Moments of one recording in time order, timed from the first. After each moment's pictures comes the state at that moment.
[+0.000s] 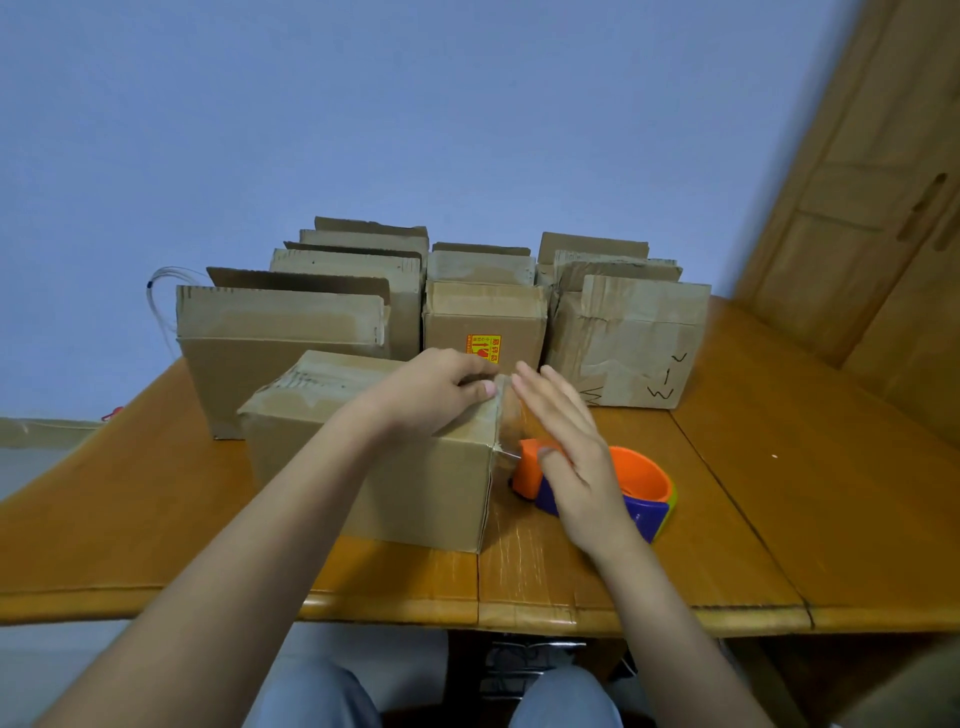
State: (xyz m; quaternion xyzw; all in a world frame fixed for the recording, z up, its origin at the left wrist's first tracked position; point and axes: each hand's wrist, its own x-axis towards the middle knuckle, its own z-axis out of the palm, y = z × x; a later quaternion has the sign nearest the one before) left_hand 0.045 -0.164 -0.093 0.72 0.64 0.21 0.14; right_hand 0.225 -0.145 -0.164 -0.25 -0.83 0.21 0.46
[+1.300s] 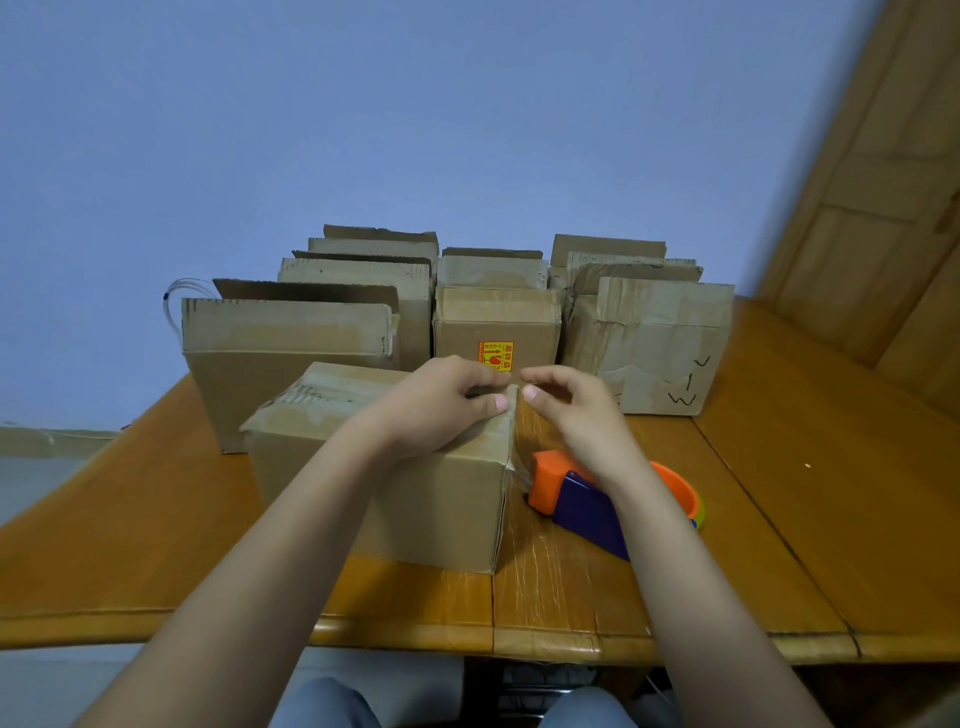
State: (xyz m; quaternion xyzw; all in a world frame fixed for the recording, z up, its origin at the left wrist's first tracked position) left_hand 0.043 -0.167 -0.094 0.71 0.63 0.26 0.19; right_hand 0.203 -0.103 -0.128 -0.38 -0.75 0.37 0.39
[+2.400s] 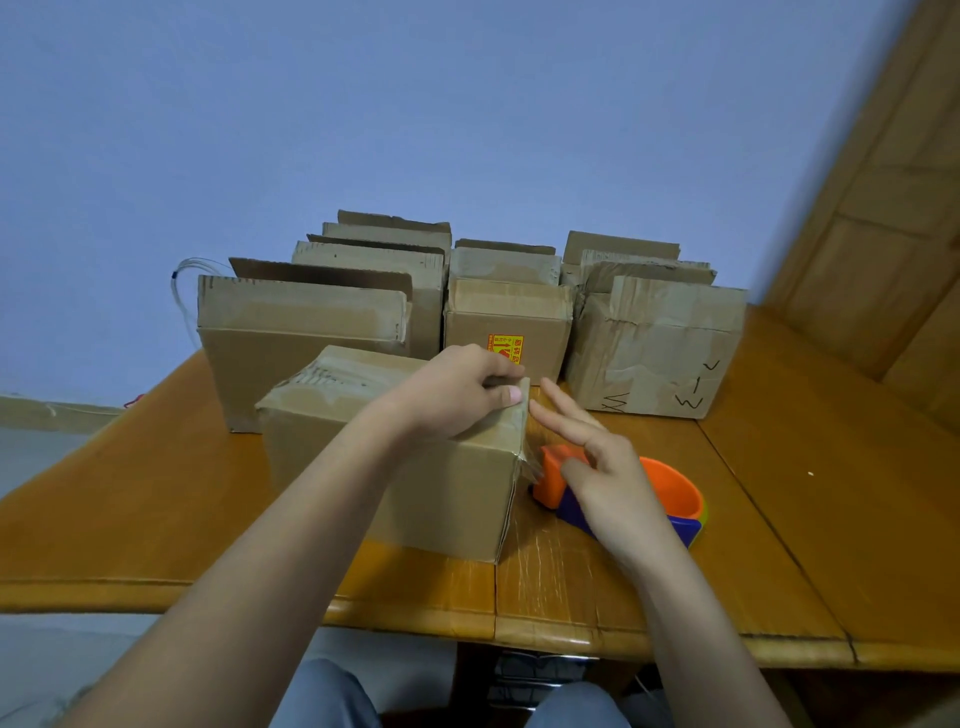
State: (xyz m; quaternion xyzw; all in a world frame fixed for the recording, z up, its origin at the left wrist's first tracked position) left_hand 0.046 -0.165 -0.092 0.72 0.64 0.22 0.16; right_hand 0.224 -0.159 -0.142 -0.34 -0.76 0.41 0.38
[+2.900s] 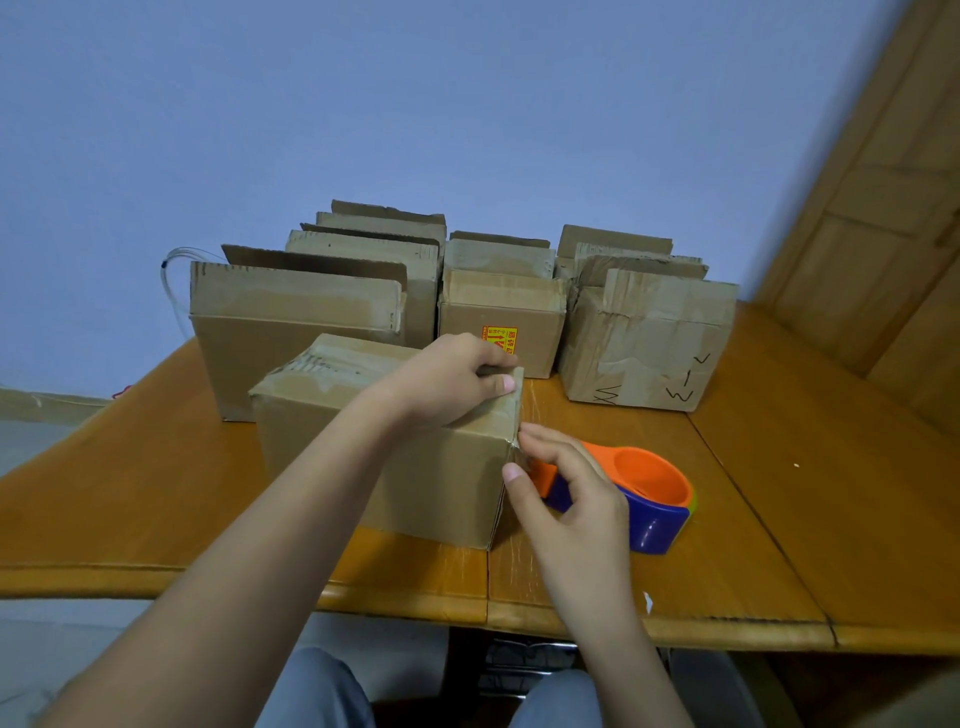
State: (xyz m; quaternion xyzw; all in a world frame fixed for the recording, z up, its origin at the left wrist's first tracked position) left_hand 0.047 -0.168 -0.091 0.71 0.65 0.23 0.16; right_hand 0.208 -0.211 -0.165 -0.39 -0.71 0.30 0.50
